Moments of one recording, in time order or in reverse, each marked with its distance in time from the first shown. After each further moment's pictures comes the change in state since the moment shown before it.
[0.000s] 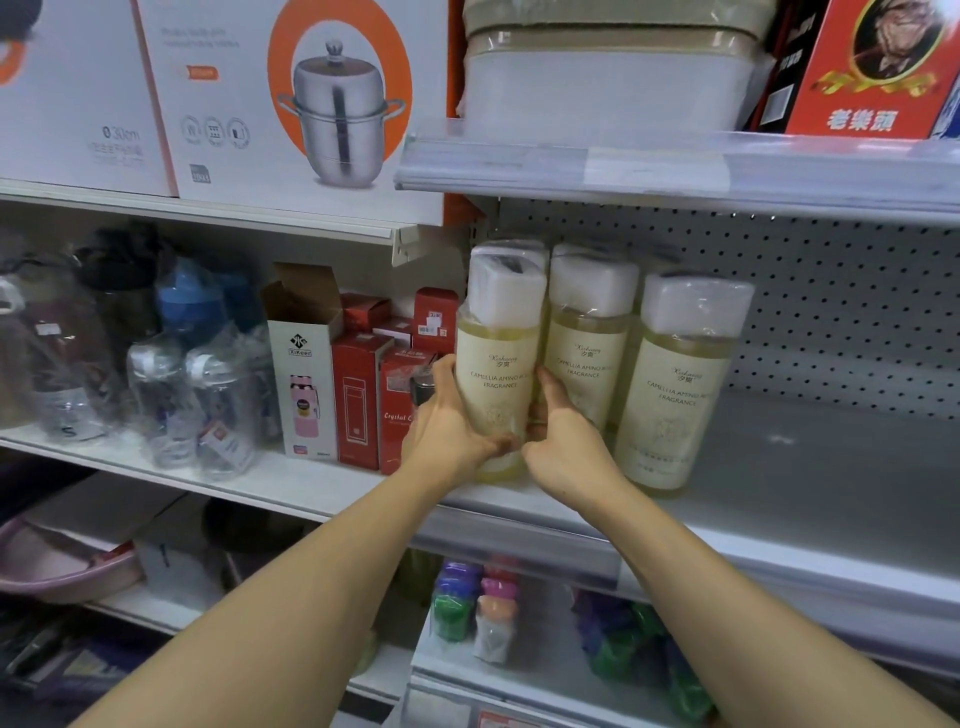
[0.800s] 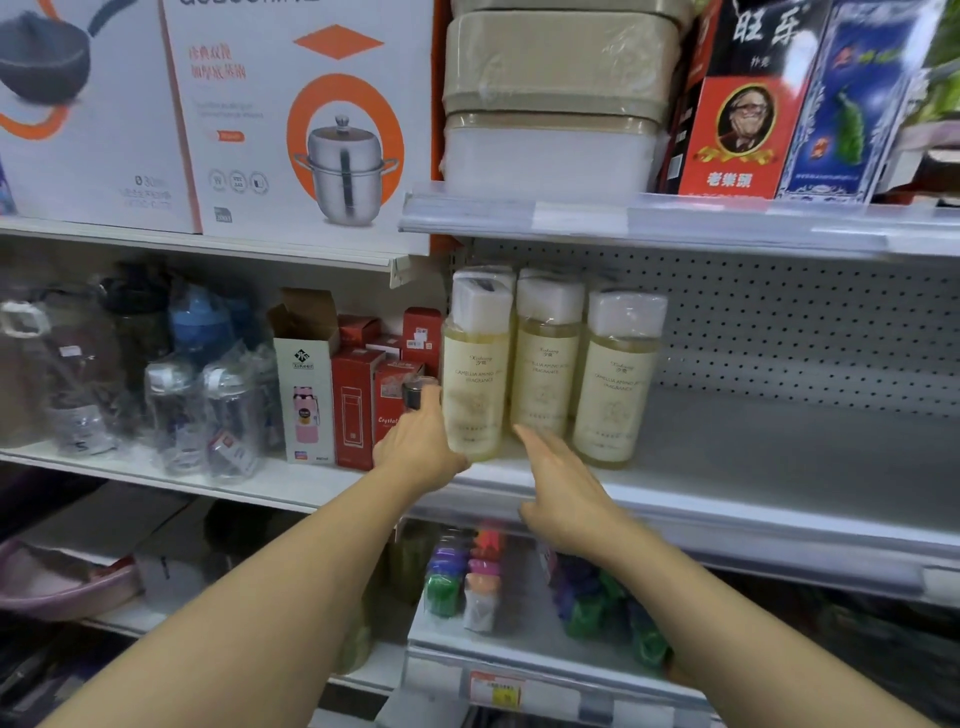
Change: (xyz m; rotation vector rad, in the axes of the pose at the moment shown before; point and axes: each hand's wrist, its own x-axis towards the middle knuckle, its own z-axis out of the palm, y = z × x) left_hand -0.060 0.030 -0.039 0.396 -0.150 -0.062; right_hand -0.100 -0.015 -0.022 -0.525 -0.130 -0.078
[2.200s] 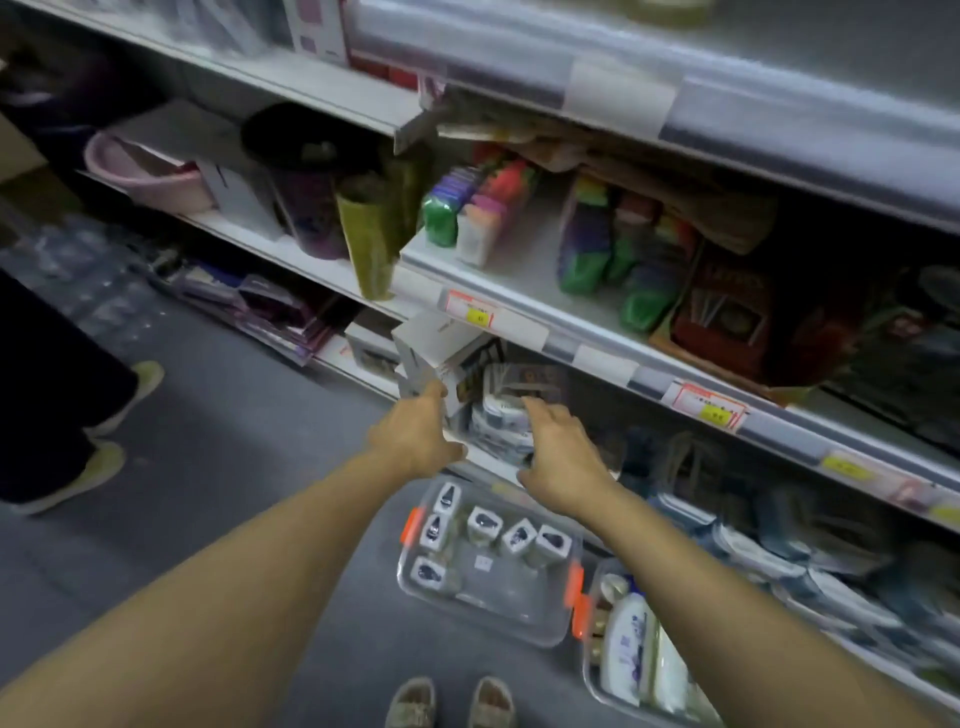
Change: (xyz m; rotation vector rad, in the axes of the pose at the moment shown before) left_hand -0.235 -0.030 0.276 -0.001 -0.433 -0.486; right_hand -0.175 0.193 0.197 0.019 -0.542 0.002
